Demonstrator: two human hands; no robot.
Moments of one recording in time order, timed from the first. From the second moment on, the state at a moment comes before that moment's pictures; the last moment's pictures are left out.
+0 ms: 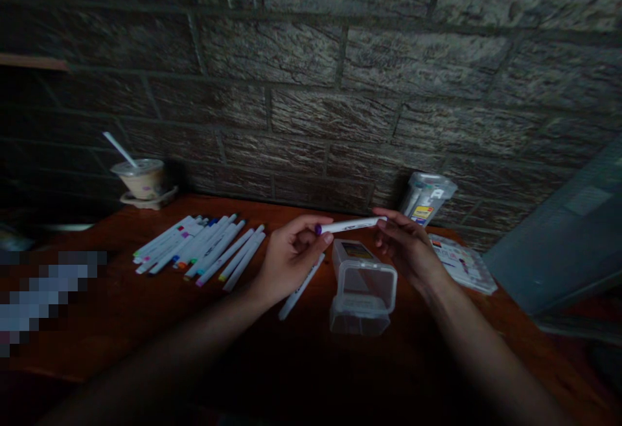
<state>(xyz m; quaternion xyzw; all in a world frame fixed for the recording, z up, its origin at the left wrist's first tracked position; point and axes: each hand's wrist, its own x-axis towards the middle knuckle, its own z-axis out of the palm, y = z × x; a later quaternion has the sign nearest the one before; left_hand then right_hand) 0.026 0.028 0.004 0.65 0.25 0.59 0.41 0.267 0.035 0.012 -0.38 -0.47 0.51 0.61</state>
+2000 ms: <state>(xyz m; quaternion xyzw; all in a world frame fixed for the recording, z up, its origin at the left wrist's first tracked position) 0.027 0.036 0.004 0.61 0.29 0.61 0.41 0.264 0.031 0.016 -0.38 -0.48 0.51 0.61</state>
